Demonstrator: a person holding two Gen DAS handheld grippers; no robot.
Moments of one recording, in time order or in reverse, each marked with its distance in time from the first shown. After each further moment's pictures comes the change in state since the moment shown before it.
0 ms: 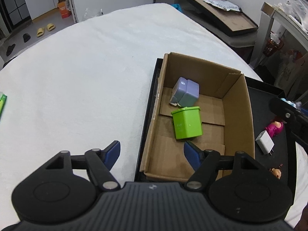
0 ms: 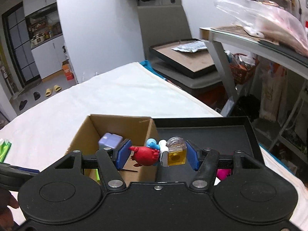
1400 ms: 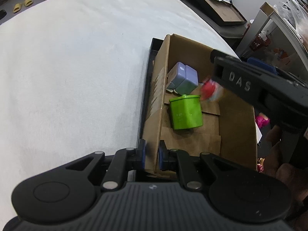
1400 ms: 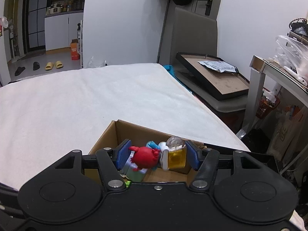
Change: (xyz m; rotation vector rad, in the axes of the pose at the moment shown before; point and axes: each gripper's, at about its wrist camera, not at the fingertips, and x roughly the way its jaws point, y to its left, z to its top) left arm 0.033 0.043 0.005 -0.041 0.142 -0.212; right arm 0.065 0.111 0.007 -0.254 -0.024 -0.084
